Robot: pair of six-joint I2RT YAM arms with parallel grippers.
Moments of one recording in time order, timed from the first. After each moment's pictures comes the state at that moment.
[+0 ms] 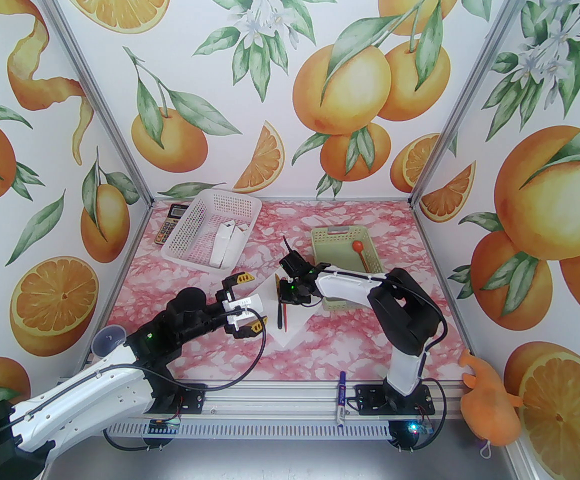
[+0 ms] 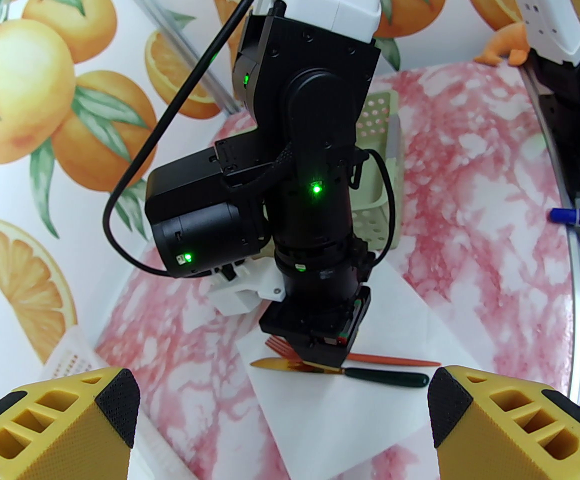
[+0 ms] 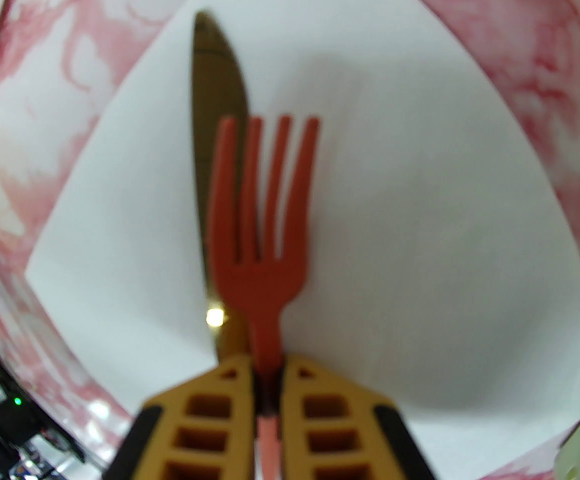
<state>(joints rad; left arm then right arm) -0.85 0.74 0.54 -0.10 0.14 0.58 0.72 1.86 1.10 -0.40 -0.19 0.73</state>
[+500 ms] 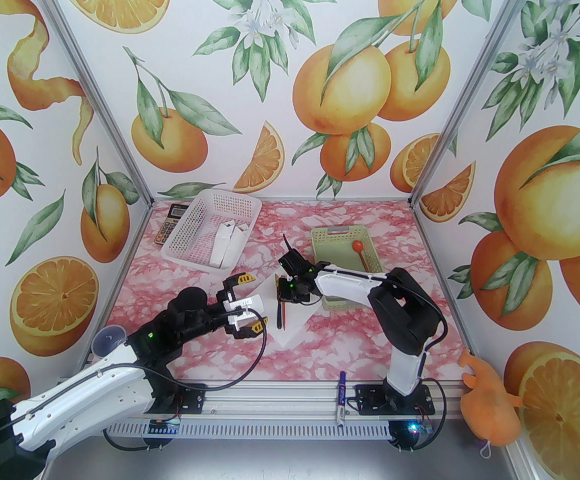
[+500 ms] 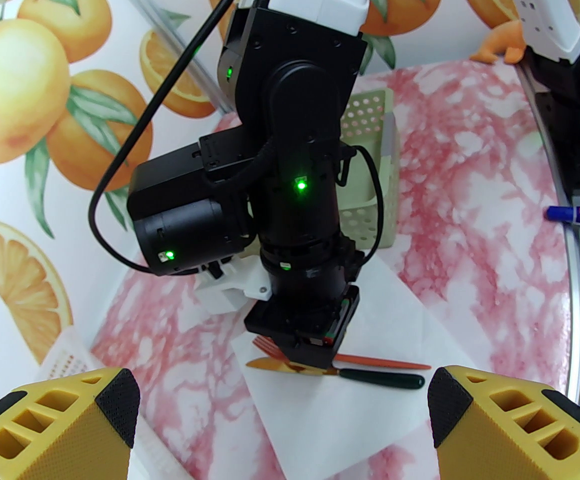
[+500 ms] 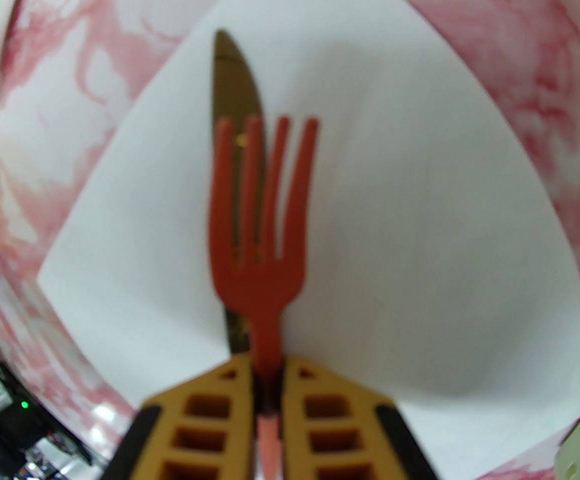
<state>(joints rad) -0.85 0.75 0.54 -0.10 0.15 0.58 0.72 1.87 1.14 -0.41 -0.18 0.73</state>
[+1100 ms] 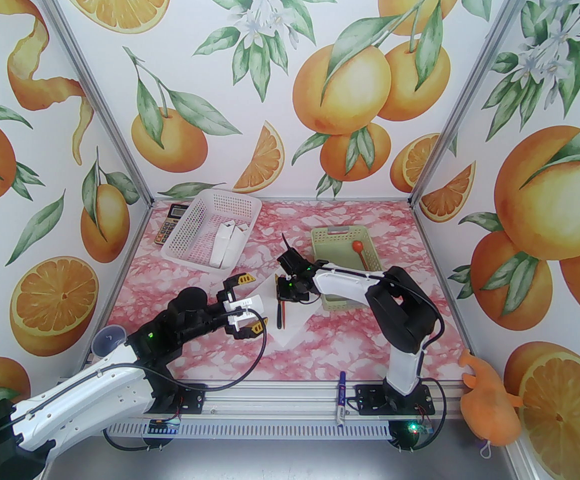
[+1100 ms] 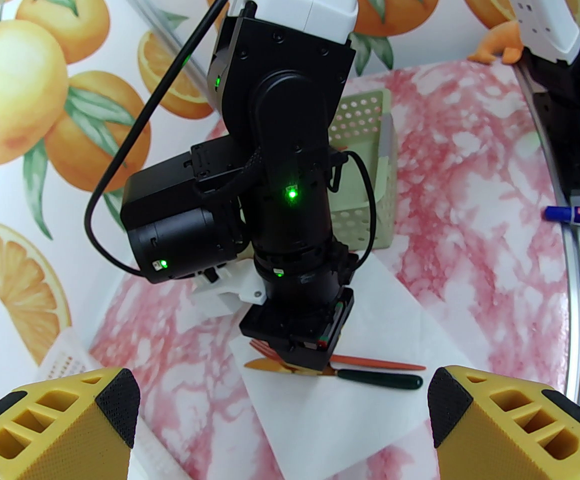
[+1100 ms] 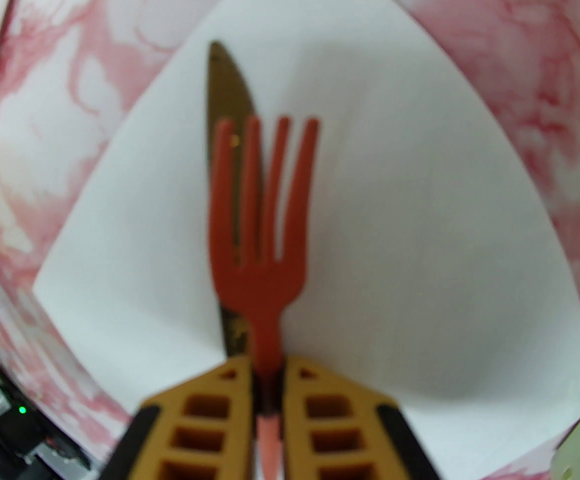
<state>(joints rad) -0.85 0.75 0.54 -0.11 0.15 0.58 0.72 1.89 1.15 -0.44 -0.16 0.73</state>
